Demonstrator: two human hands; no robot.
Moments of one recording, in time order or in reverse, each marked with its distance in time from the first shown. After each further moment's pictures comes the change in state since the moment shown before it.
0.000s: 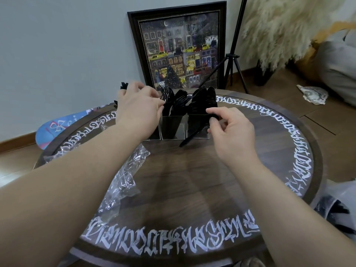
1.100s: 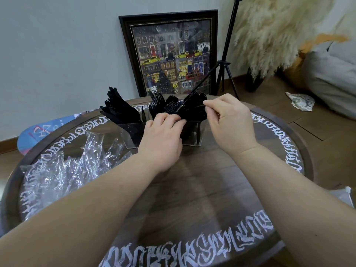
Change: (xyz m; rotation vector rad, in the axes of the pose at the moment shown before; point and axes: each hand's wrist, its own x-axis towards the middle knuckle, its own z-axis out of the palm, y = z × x) left_hand -0.024 0.053 0.057 -0.097 0.071 0.200; right_hand 0.050 0.025 -0.006 -0.340 0.139 -0.463
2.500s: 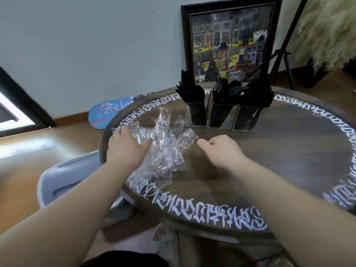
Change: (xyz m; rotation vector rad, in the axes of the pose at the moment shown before) left_hand -0.151 -0.118 -0.098 -0.121 -0.320 -1.013; right_hand -0.064 -0.126 0.054 0.099 -0.938 0.557
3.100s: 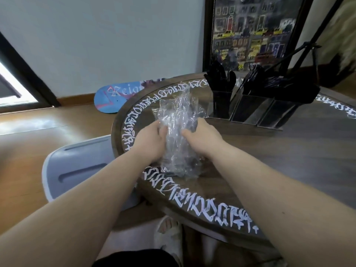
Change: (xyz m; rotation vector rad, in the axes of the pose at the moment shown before) left_hand 0.012 -0.010 0.021 -0.362 -0.171 0.102; right_hand 0.043 -0.065 0.066 0.056 -0.099 -0.053
